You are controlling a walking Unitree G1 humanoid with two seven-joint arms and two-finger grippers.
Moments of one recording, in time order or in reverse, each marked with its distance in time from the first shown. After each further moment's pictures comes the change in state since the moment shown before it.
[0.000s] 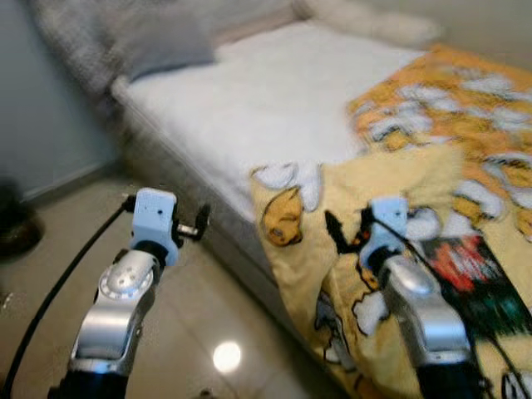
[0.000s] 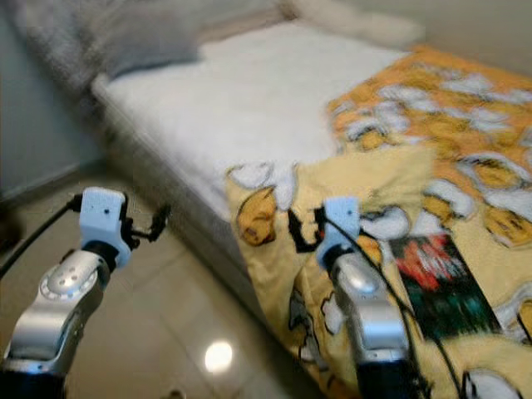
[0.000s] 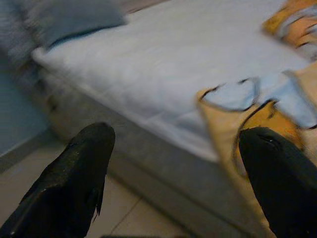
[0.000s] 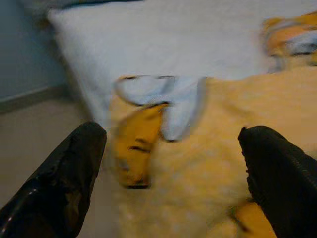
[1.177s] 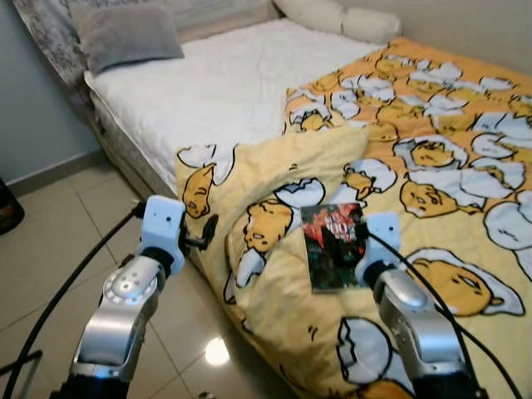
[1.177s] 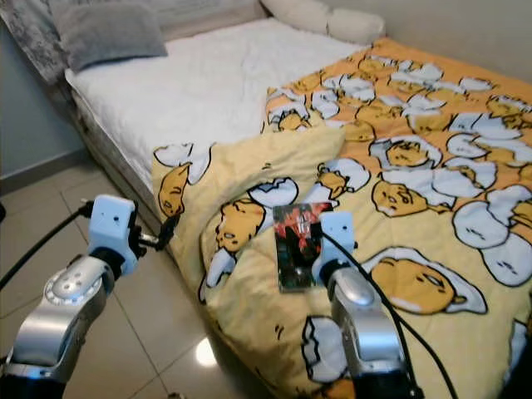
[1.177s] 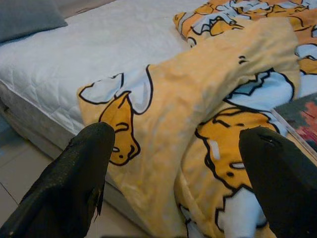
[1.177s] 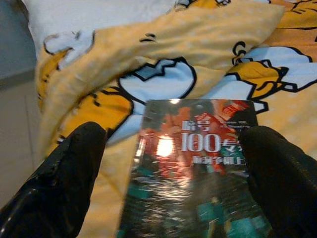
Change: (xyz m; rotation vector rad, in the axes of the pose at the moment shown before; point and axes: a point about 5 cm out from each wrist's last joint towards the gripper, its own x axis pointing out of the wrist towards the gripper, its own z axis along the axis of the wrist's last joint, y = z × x) left arm -0.001 -0.014 -0.003 0.004 0.030 -0.085; right arm -0.007 0.001 -0.022 0.038 0.066 -0.022
